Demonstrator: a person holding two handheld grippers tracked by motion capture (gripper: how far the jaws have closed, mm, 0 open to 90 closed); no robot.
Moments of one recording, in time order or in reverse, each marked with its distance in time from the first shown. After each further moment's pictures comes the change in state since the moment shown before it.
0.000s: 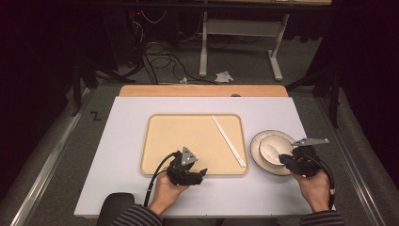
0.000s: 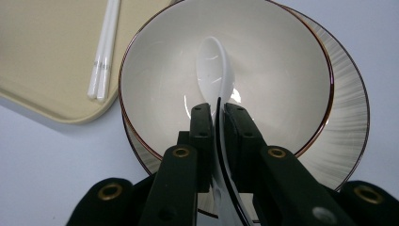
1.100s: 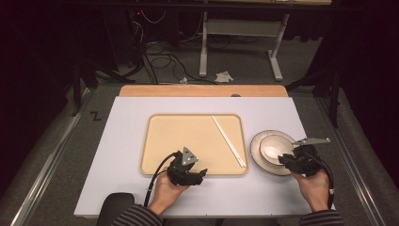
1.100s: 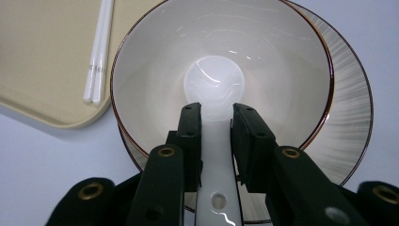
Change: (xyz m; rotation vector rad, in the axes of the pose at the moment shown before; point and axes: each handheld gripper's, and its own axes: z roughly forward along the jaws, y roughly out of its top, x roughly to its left) left arm -0.001 0.000 0.000 0.007 0.000 0.008; right arm -0.003 0.000 -0.001 -0.019 0.013 0.038
